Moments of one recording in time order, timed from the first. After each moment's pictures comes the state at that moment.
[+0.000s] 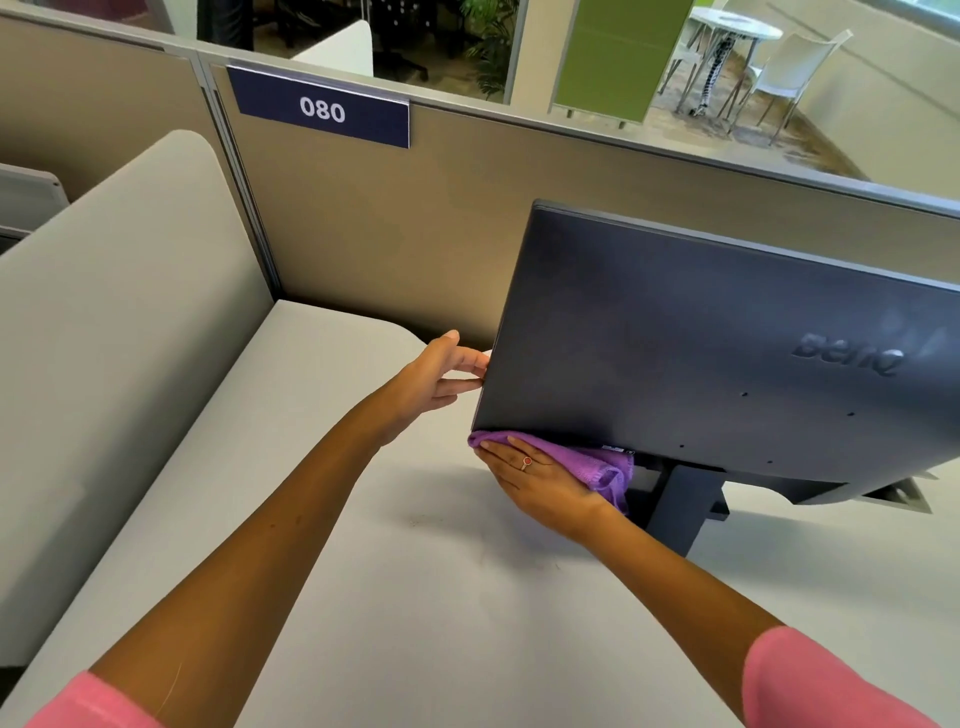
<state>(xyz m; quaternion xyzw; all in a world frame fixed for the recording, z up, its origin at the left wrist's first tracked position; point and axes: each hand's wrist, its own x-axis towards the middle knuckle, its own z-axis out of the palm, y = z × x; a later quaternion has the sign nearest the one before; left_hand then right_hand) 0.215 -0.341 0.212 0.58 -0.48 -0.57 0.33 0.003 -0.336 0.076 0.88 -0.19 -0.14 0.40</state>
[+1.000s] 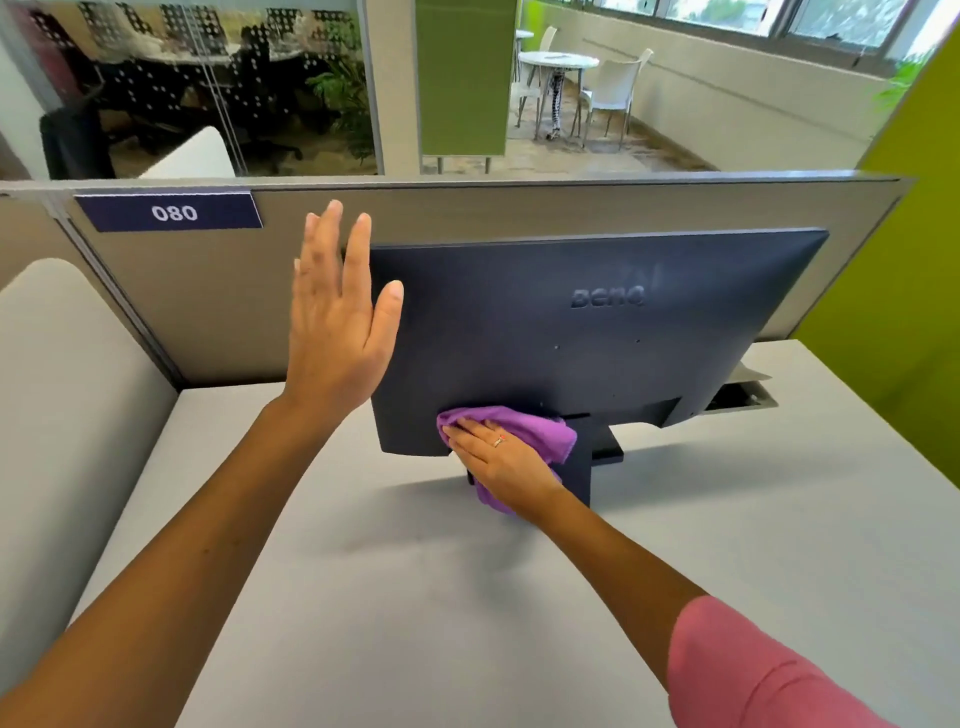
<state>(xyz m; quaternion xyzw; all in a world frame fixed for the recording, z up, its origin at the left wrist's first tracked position) 0.155 -0.308 0.310 0.53 -0.73 0.05 0.42 -0.049 -0.286 0.132 0.89 -0.42 0.01 0.19</state>
